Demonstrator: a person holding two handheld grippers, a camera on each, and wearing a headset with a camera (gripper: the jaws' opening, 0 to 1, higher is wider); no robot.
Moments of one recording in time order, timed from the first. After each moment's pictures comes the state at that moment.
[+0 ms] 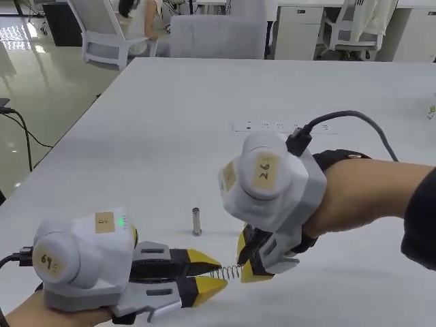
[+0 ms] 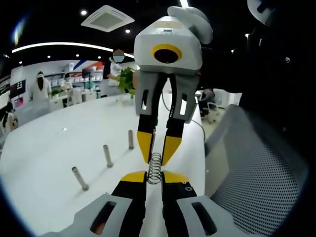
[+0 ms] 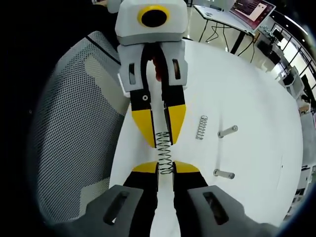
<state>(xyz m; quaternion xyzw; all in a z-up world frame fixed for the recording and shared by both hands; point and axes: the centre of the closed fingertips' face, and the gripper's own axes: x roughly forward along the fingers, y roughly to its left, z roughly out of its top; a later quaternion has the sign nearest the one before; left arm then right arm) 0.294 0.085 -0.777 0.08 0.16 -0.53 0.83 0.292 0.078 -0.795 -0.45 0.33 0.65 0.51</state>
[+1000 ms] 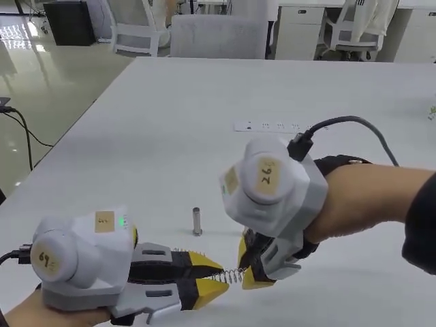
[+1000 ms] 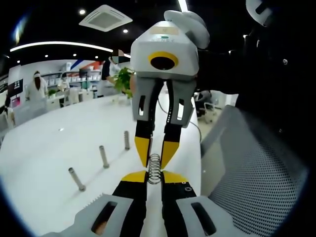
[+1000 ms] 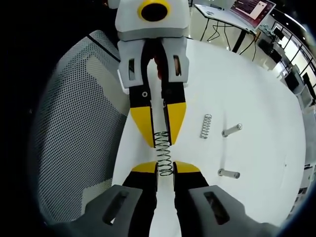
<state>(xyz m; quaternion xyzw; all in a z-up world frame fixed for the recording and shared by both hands) 0.289 0.082 -0.775 0.07 0.16 -0.55 0.82 0.288 0.076 -0.800 -0.44 0.33 0.66 0.51</state>
